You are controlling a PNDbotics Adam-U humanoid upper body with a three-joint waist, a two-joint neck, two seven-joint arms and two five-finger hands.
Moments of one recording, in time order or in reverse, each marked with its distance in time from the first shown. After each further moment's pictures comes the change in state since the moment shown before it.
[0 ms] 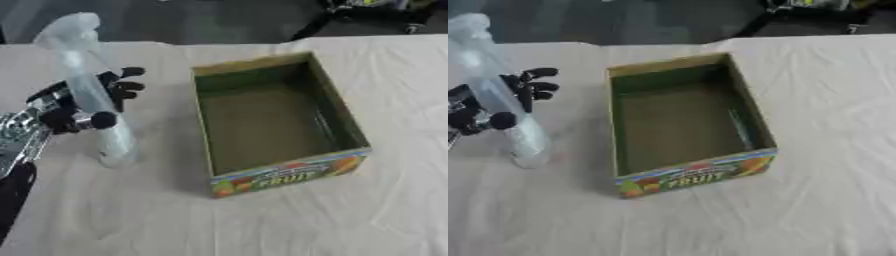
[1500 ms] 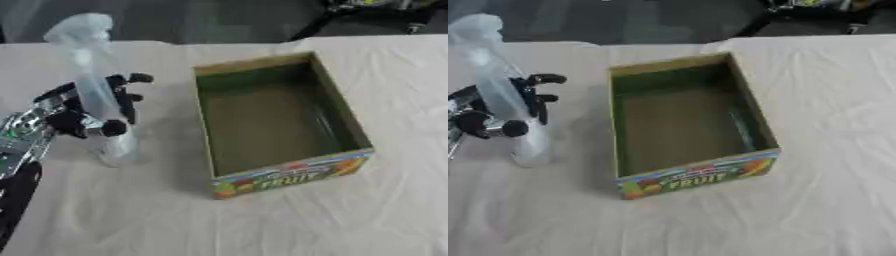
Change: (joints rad) left arm -0.021 -0.010 -0.005 0.025 -0.018 -0.007 -0.019; right arm -0.010 0.009 0.004 0.000 0.000 0.014 0.015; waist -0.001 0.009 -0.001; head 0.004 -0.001
